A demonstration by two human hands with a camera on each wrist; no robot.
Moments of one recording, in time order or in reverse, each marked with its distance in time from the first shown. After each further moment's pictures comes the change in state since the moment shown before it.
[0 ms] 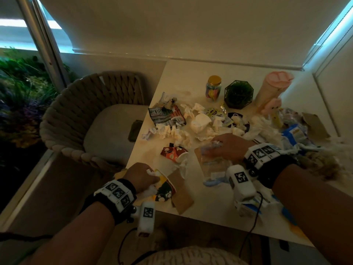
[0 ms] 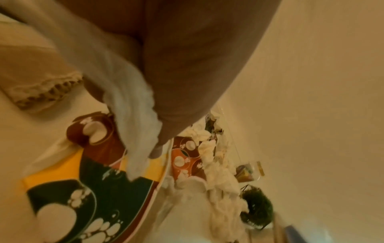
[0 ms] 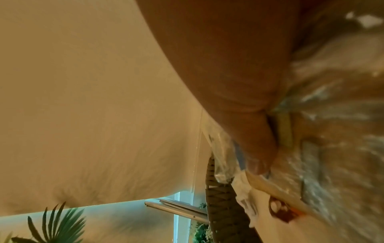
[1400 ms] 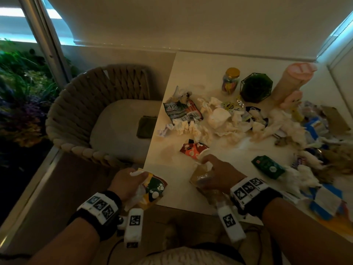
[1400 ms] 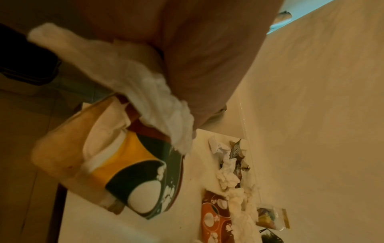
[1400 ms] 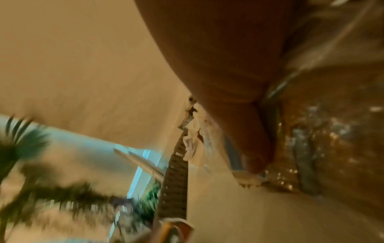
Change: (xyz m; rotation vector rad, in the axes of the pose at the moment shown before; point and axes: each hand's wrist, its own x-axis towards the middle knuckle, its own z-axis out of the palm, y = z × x) left_hand 0.002 -0.115 -0.011 -0.548 0.145 -0.150; right_hand 0.011 -0.039 0.127 0.070 -0.028 0.137
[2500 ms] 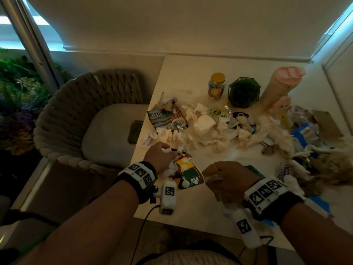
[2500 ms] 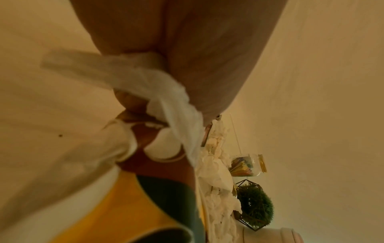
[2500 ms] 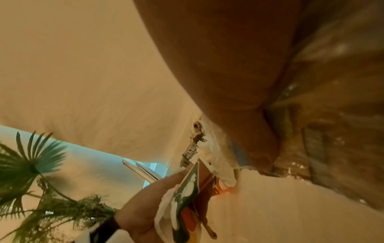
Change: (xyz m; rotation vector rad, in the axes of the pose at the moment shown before) left_hand 0.037 0.155 0.095 0.002 -0.070 0.091; right_hand -0.009 0.056 -0.077 -0.137 -0.022 -0.215
